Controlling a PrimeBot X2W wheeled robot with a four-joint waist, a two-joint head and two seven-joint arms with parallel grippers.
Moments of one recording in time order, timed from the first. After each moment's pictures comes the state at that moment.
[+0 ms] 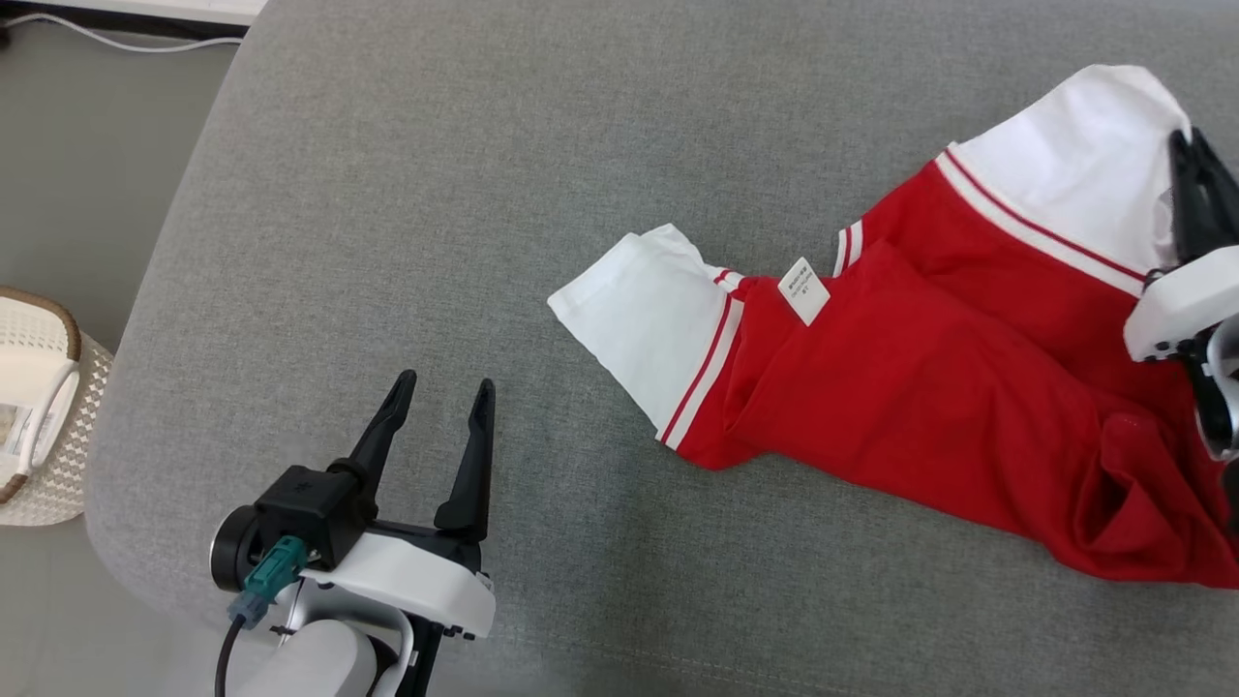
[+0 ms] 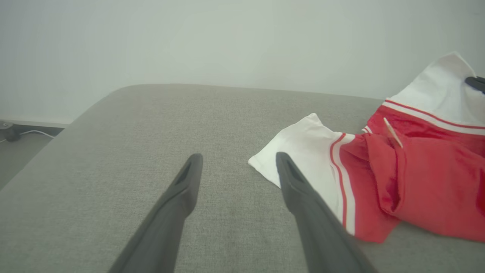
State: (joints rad) left arm -0.26 0.36 -0.62 0.03 -0.66 0.33 -0.25; right arm -0.74 -0.31 0.10 0.75 0.12 0.13 -0.25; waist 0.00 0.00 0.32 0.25
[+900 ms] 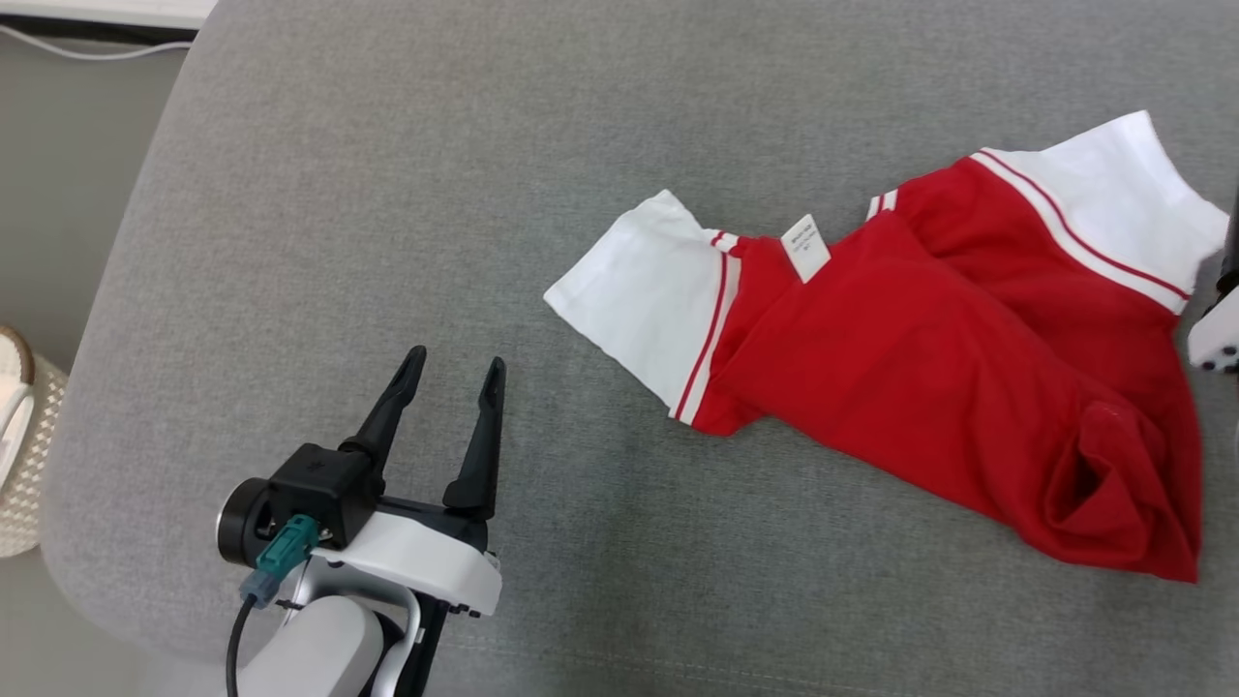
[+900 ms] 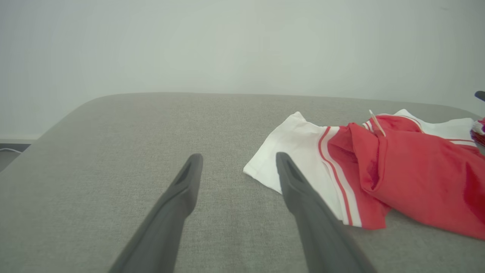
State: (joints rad) left arm -0.30 0.32 -0.61 0.08 -0.61 0.29 -0.25; right arm -0.77 -0.28 -0.19 0.87 0.08 0.13 -0.25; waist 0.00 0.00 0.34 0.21
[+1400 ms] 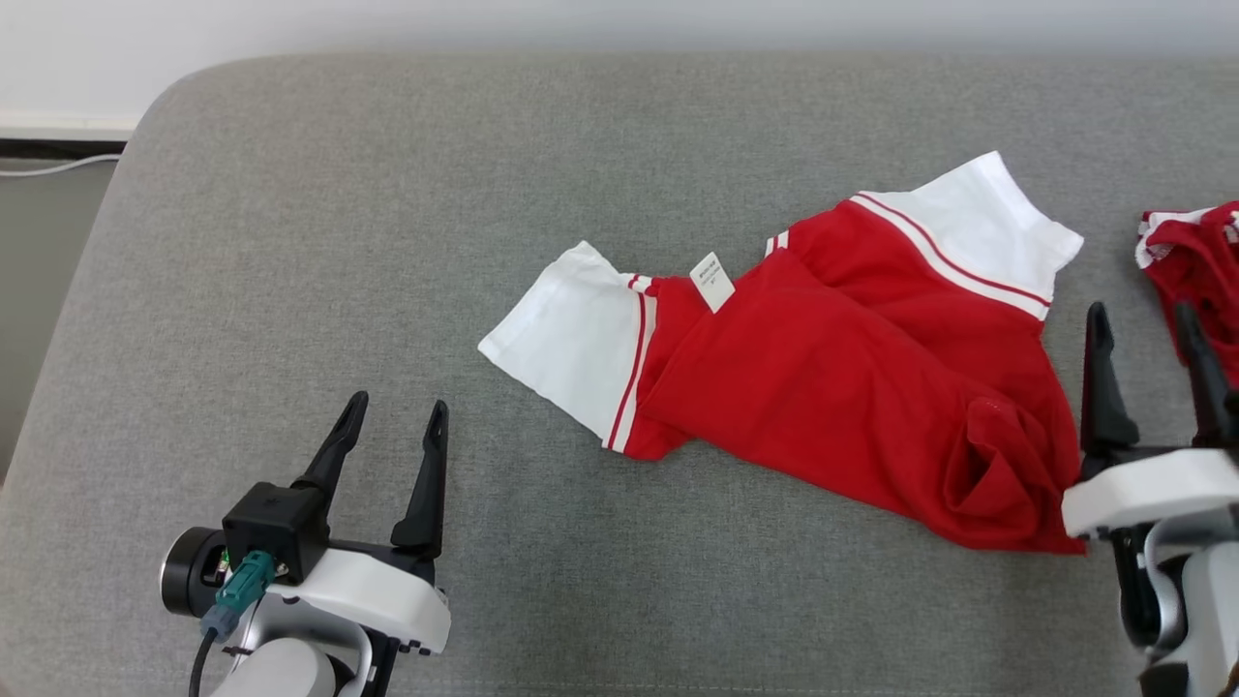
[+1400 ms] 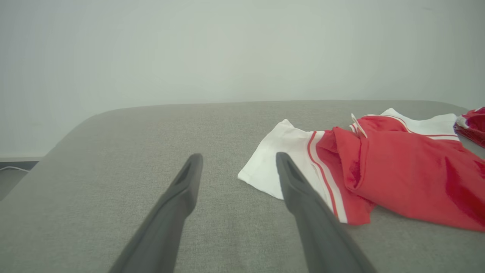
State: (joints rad) left arm -0.22 0.39 -0.58 0.06 -0.61 0.33 -0.23; right arm -0.34 -0.13 -0.12 0.38 0.13 0.13 -0.25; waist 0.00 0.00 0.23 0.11
